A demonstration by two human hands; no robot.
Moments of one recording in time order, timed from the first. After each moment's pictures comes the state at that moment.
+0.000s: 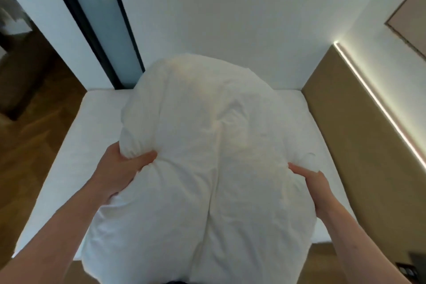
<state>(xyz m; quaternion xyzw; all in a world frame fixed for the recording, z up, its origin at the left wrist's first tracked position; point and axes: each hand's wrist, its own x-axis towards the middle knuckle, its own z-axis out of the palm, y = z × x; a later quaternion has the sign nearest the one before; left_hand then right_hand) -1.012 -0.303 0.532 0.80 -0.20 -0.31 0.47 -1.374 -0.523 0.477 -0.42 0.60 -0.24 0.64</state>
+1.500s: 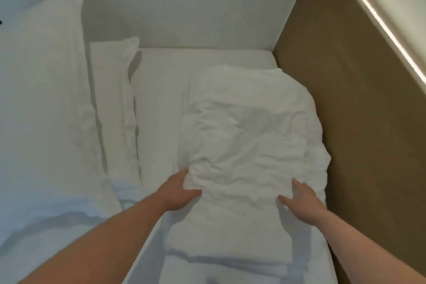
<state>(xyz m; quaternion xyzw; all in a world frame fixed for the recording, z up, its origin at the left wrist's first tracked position) -1.342 -0.828 -0.038 0.79 -0.31 -0.51 0.13 -1.675 -1.000 -0.030 -0.64 0.63 0.19 0.40</state>
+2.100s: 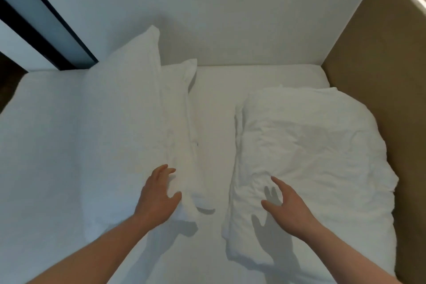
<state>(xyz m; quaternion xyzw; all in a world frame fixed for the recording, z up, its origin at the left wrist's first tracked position) -1.172 -0.684 0.052 0.89 -0.35 -0.26 0.15 -1.466 -0.881 0.069 -0.71 0.52 0.09 0.46</state>
